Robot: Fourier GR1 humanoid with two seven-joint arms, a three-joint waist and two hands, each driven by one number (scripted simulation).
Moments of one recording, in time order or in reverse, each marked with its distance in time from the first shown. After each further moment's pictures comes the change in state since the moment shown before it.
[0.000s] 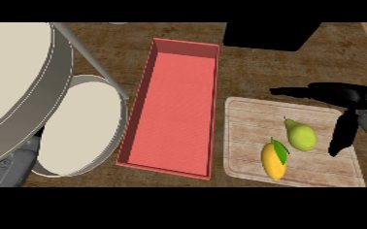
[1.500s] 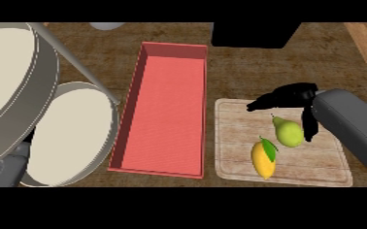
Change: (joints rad) left arm 0.045 0.000 0.066 0.016 -0.016 -0.012 -0.005; right arm -0.264 0.222 0.455 0.449 0.264 -0.238 -0.363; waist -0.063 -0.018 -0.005
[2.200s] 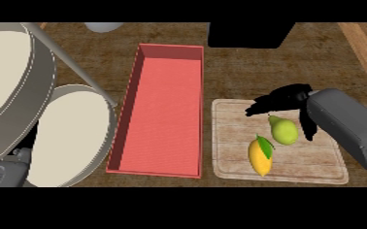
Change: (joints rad) left arm 0.045 -0.021 0.009 -0.042 -0.021 0.004 0.016; right arm -0.032 0.017 0.105 0.009 0.015 -0.015 0.007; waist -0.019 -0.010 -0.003
